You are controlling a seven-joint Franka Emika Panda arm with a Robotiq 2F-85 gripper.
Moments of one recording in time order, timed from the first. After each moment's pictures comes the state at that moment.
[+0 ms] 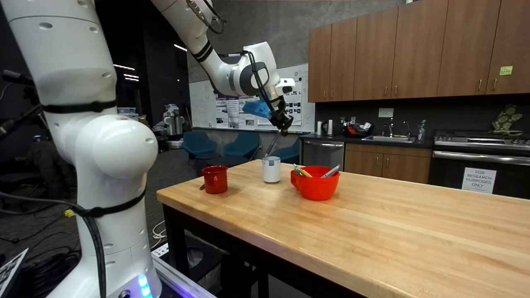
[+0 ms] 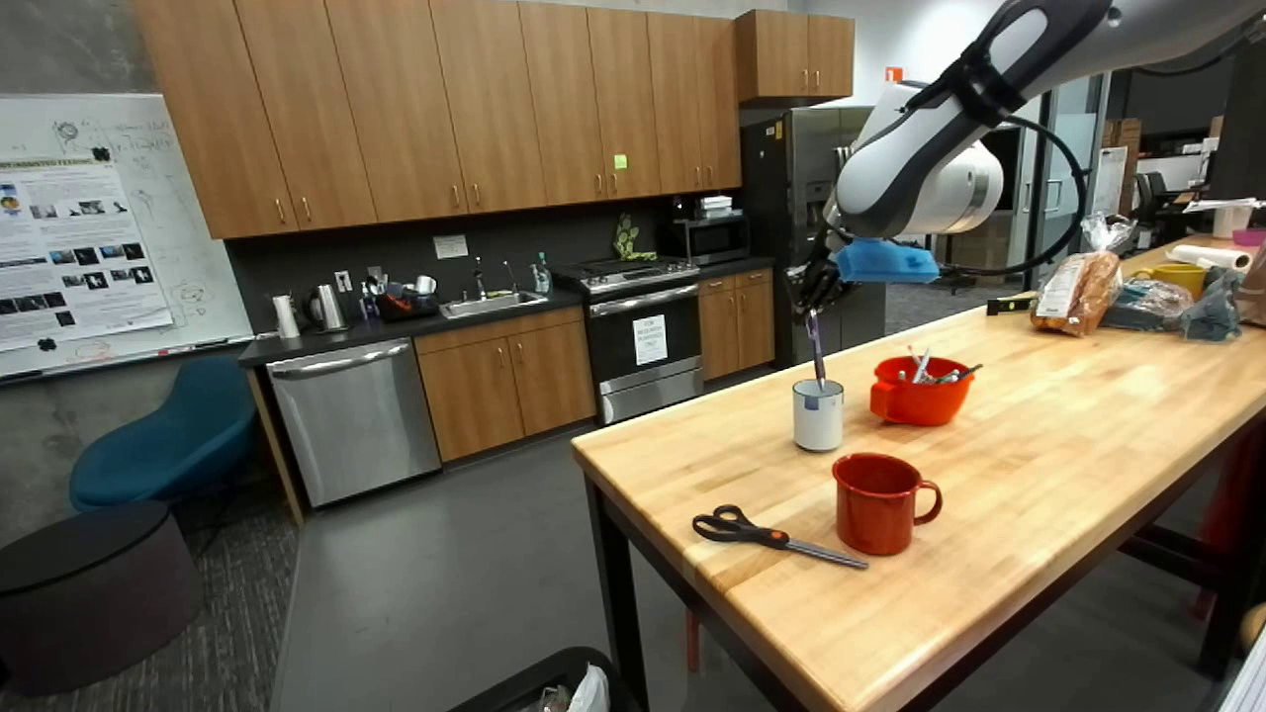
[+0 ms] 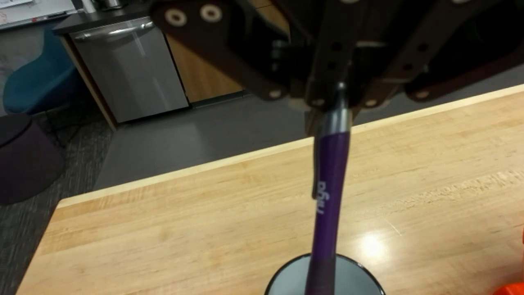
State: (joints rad) arm -0.05 -0.18 -0.06 -2.42 0.10 2.82 0.11
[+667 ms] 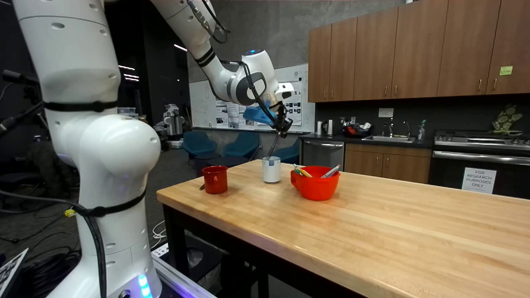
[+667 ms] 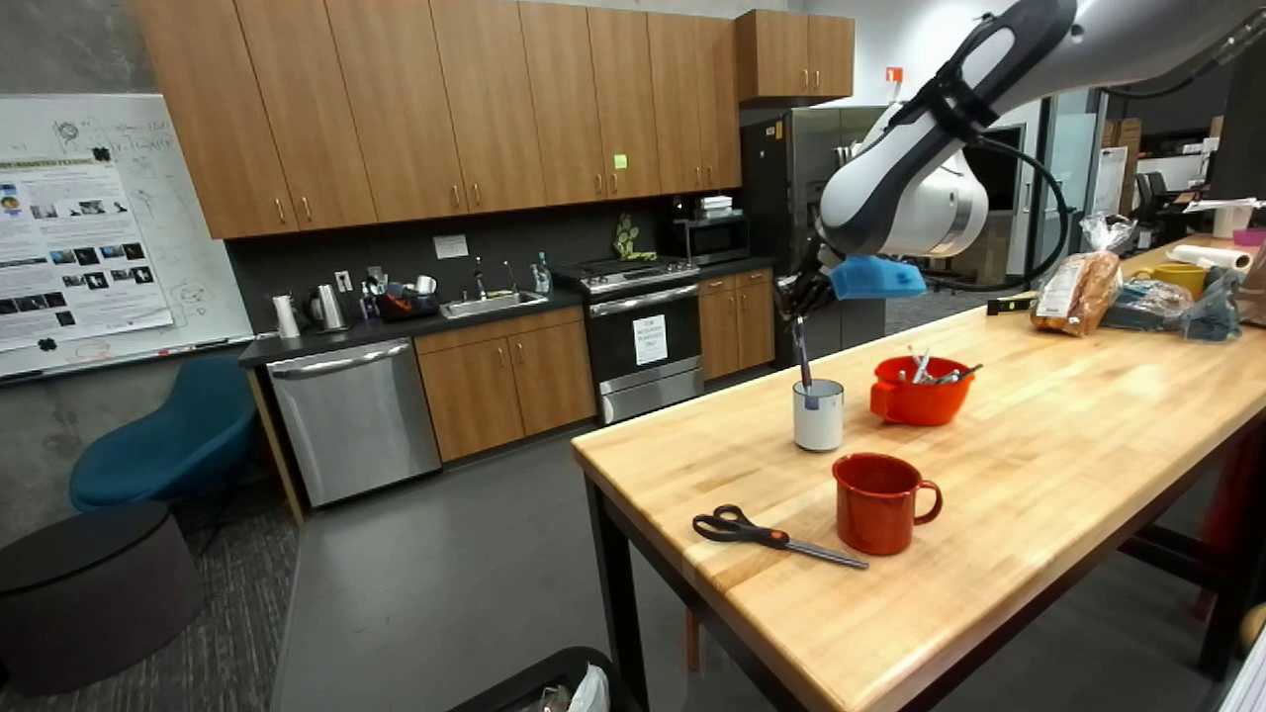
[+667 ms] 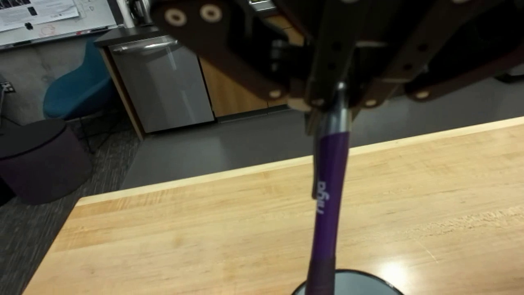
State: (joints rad) arm 0.01 -0.13 -0.09 -2.43 0.25 2.95 -0.08
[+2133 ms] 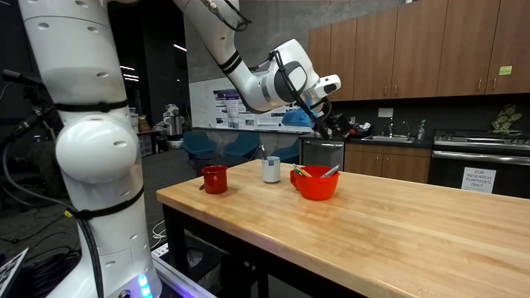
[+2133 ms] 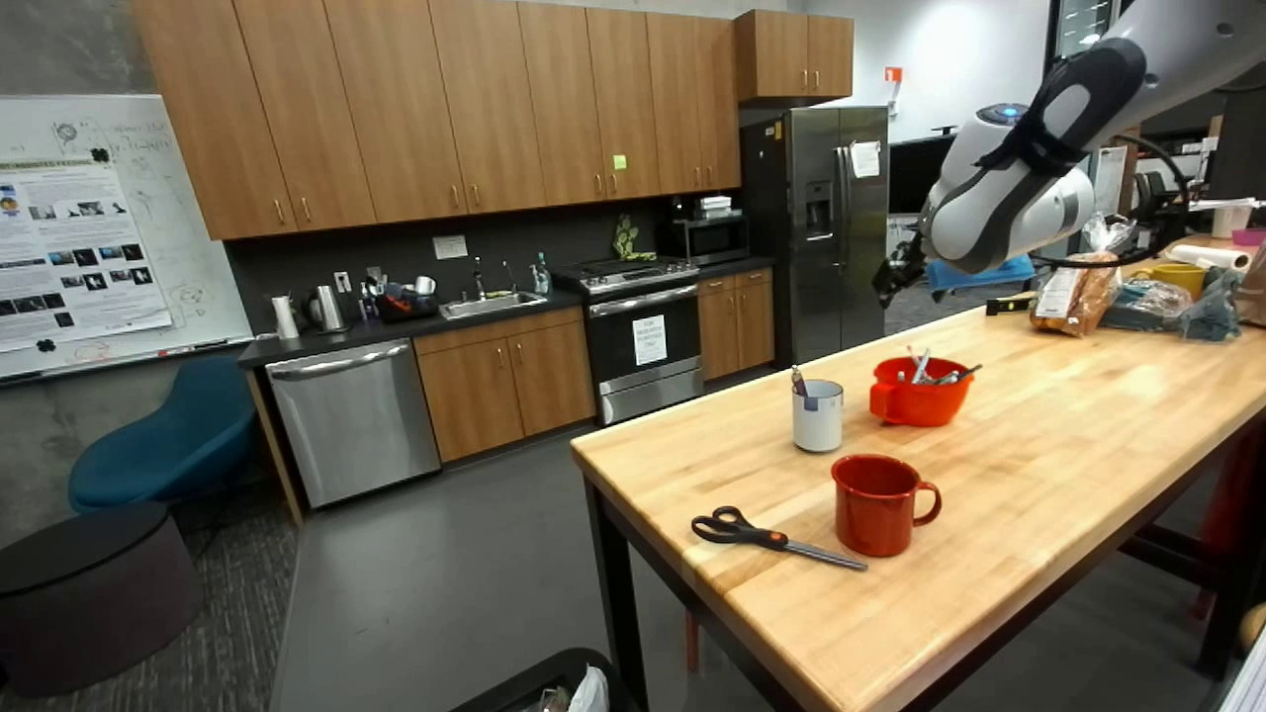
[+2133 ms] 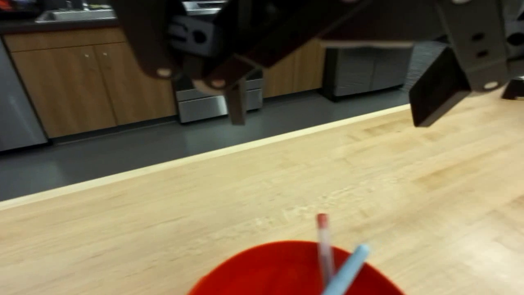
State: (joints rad) arm -0.42 -0.10 -0.09 -2.42 -0.29 2.98 0.30
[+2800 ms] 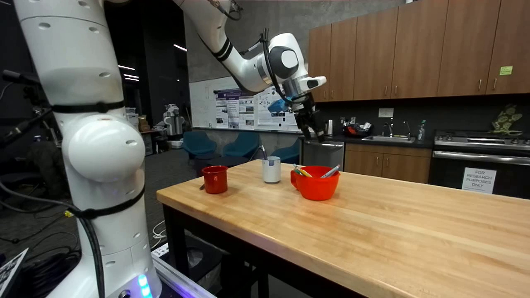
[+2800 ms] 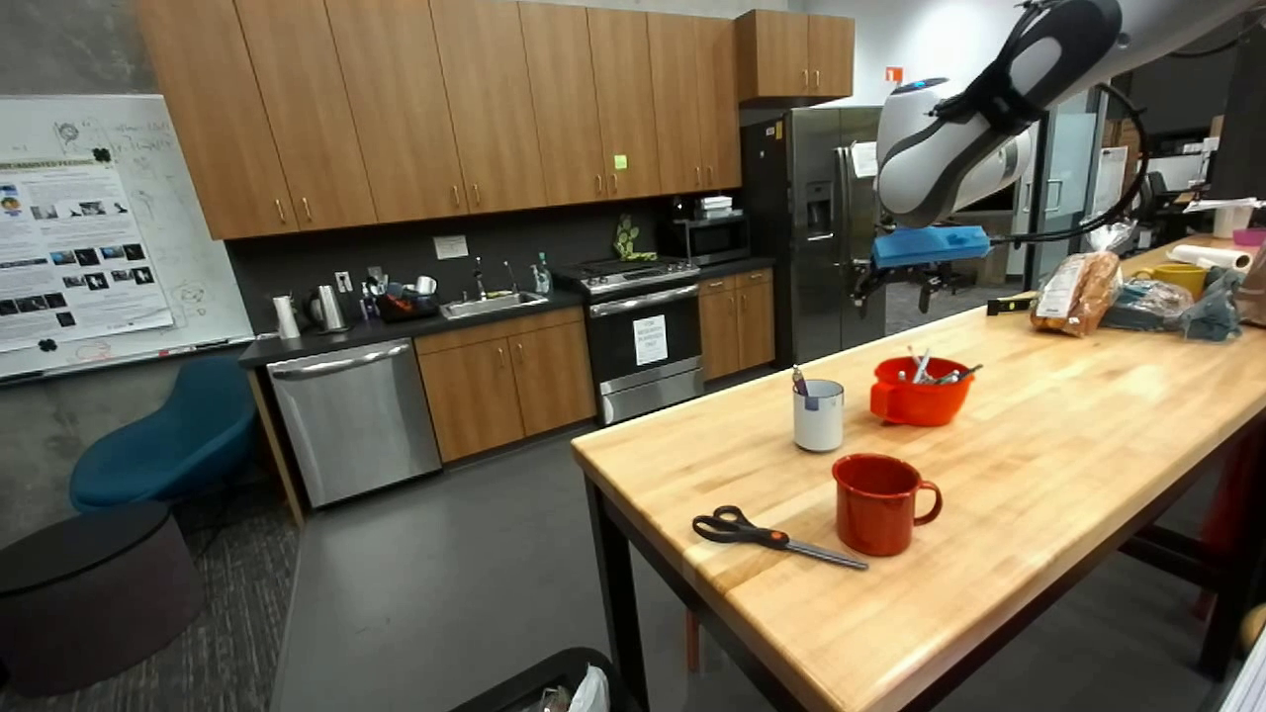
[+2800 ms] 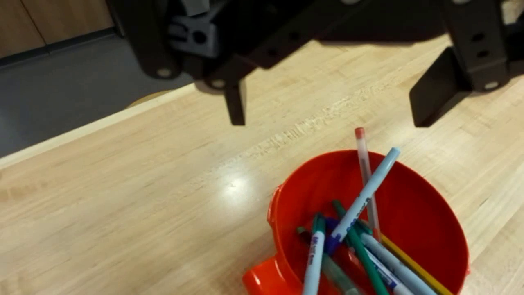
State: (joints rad) arm -0.28 -0.12 -0.05 -2.26 -0.28 2.45 0.58
